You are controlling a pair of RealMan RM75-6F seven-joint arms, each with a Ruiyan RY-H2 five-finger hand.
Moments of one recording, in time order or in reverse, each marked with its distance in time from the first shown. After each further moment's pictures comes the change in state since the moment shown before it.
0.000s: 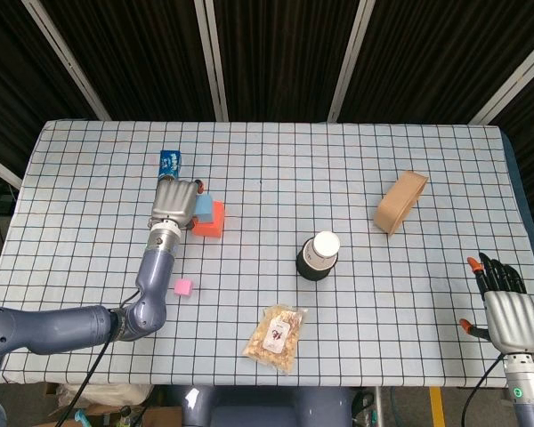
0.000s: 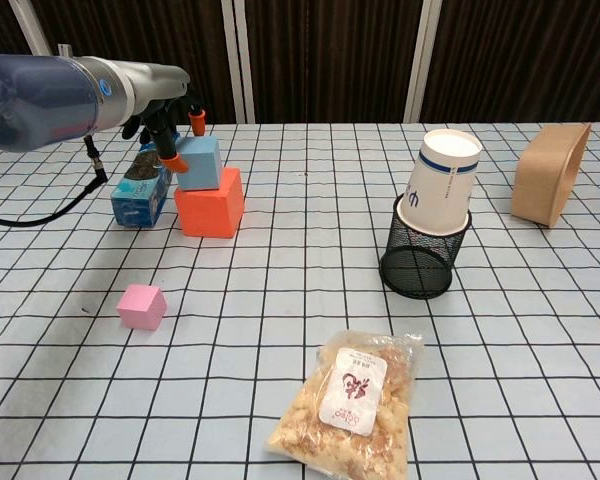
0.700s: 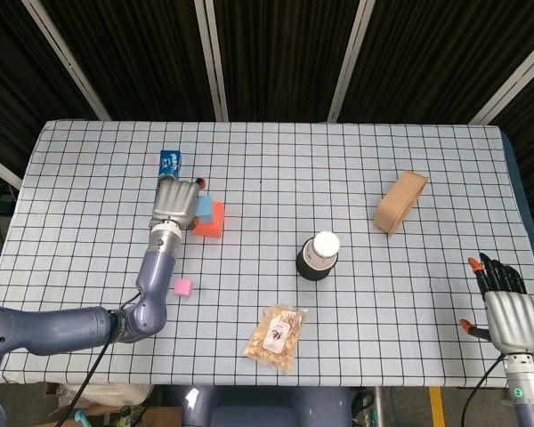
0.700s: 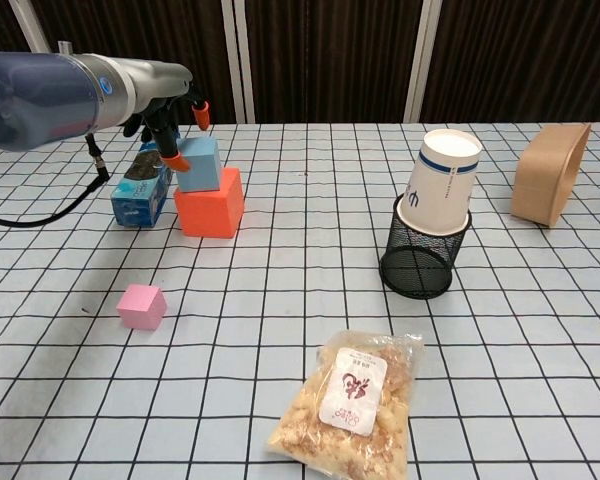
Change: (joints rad) left arm -0.002 0.006 0.002 -0.021 0.007 0.017 0.006; right arm 0.001 0.002 0.001 -0.002 0.007 -0.006 0.002
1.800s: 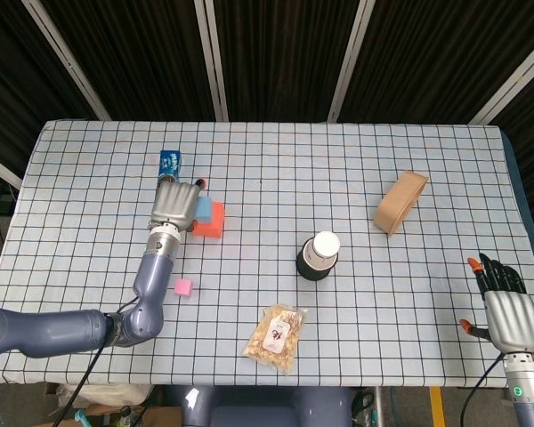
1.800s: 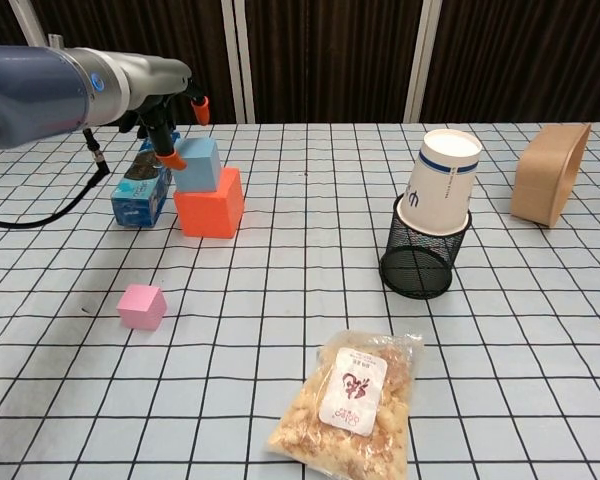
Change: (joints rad) left arm 0.007 0.035 0.014 -0.076 0.022 0.030 0.017; right arm 0.005 0.002 0.000 -0.004 0.011 -0.014 -0.004
